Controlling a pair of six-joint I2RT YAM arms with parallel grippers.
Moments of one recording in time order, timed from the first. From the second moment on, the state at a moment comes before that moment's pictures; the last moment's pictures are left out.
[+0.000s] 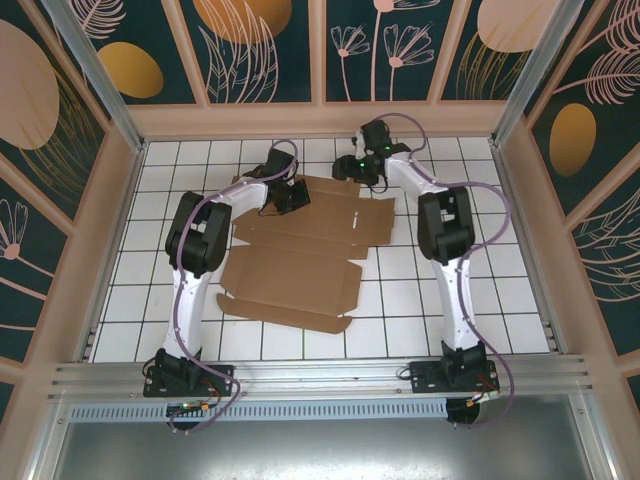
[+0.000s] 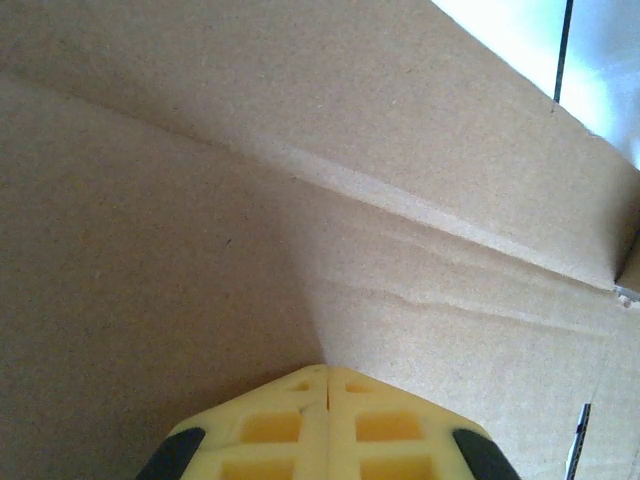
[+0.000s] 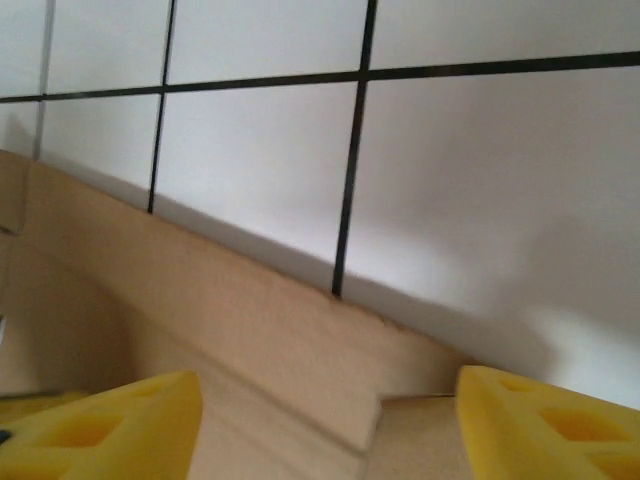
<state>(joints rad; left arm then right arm) -0.40 2.30 1.68 -0.35 0.31 -0.71 0.33 2.31 1.93 -0.56 -0.30 0.35</state>
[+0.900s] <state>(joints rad) -0.37 2.30 1.61 -0.24 0.43 -0.80 0.13 1.92 1.05 -0.09 -0.67 0.61</state>
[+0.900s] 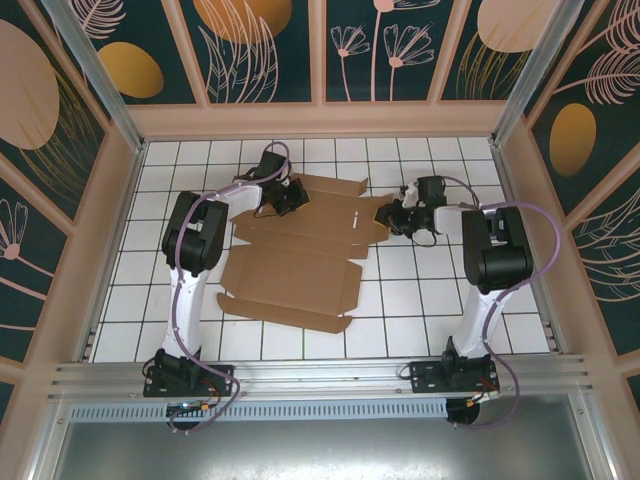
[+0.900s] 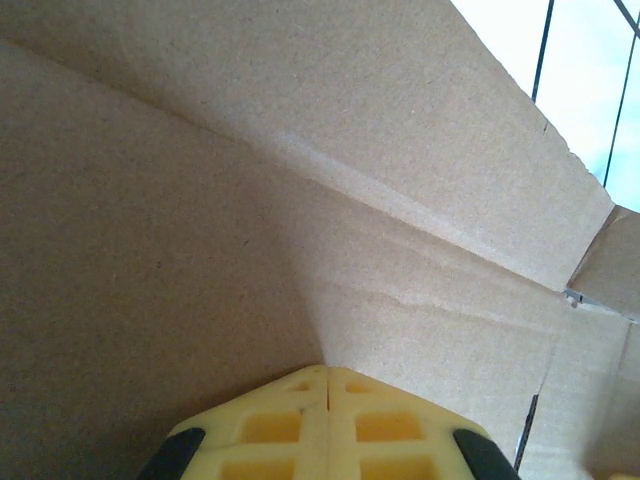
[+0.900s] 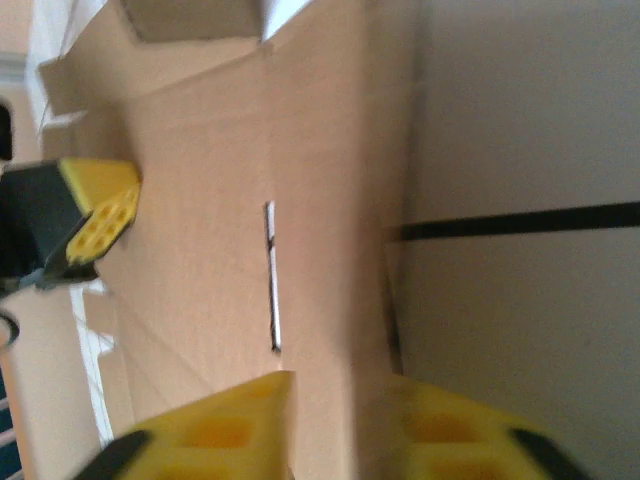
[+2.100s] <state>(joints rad) -0.39 2.29 1.55 -0.12 0.50 -0.90 0.47 2.17 1.85 -0.83 0.09 0.34</state>
